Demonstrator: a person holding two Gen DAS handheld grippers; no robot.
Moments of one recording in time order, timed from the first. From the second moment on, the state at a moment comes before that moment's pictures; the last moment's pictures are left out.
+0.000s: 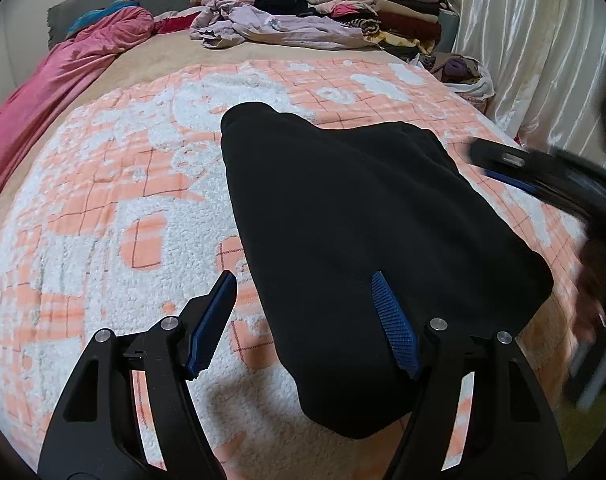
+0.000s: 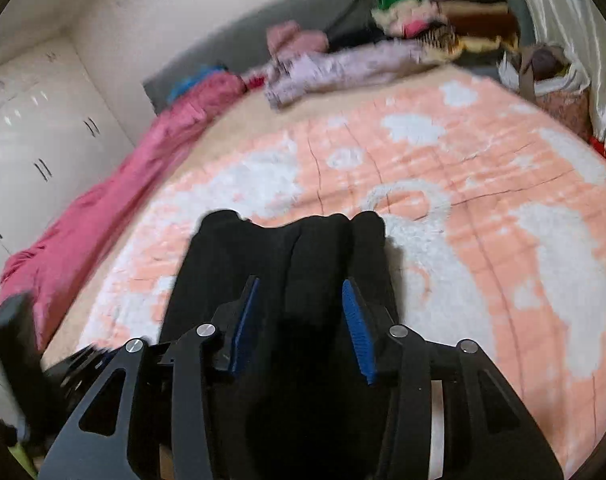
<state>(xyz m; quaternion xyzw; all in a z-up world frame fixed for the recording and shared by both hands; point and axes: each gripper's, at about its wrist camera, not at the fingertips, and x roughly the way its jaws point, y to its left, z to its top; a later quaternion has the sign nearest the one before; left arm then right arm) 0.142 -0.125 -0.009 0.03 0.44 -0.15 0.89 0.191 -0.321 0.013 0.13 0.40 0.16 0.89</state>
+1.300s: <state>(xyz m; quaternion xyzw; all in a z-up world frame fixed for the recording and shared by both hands) 0.142 -0.127 -0.009 0.01 0.45 -0.18 0.88 0.236 -0.320 -0.024 0.04 0.43 0.13 0.89</state>
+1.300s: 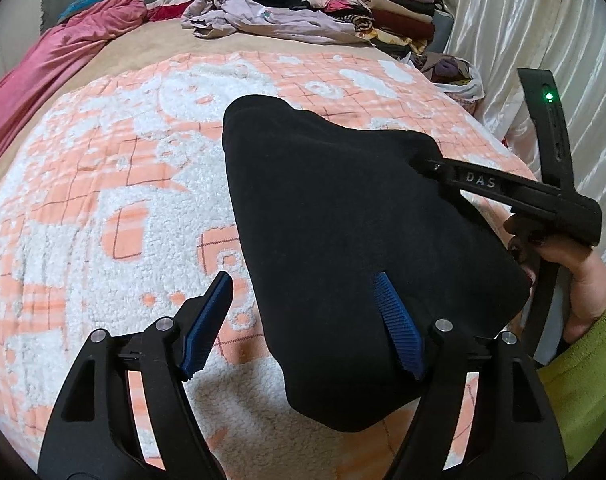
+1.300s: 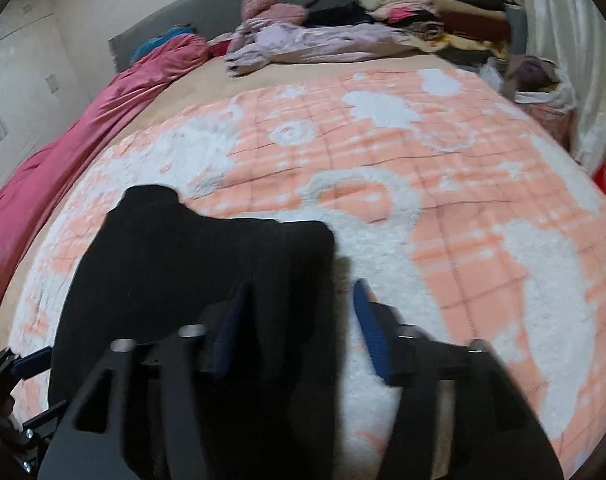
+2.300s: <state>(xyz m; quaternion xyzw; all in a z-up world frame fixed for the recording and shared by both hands) 0.131 -0.120 -0.003 0.00 0.44 -0.17 0.88 0.153 -0.351 0.032 0.05 0.34 0.17 0.92</state>
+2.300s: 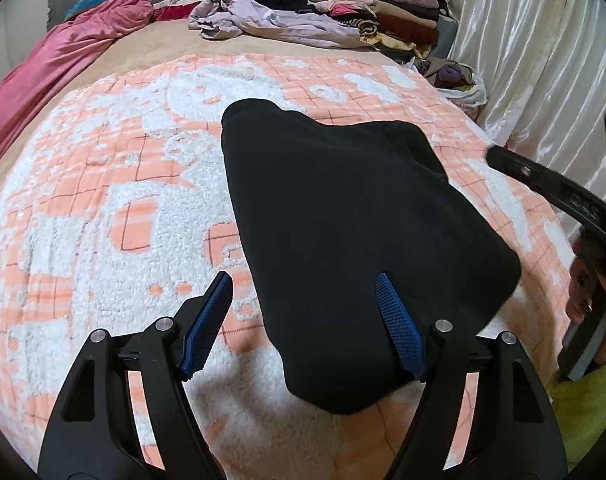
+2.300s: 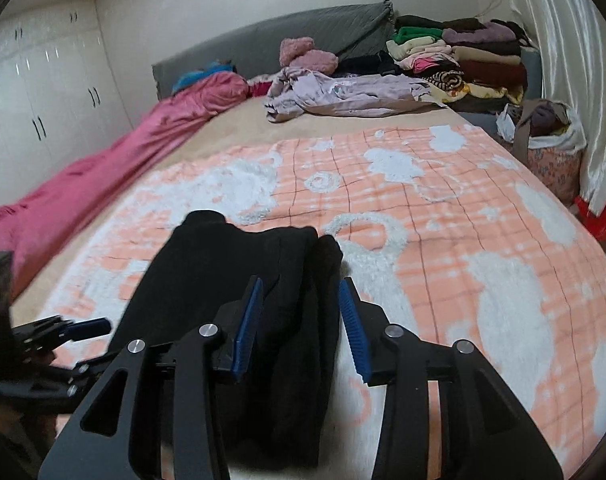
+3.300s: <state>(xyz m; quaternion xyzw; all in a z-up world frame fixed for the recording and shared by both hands) 0.124 -0.130 -0.021 0.00 0.46 -0.18 0.87 0.115 -0.314 -0.023 -0.01 0.40 0.15 0.90</state>
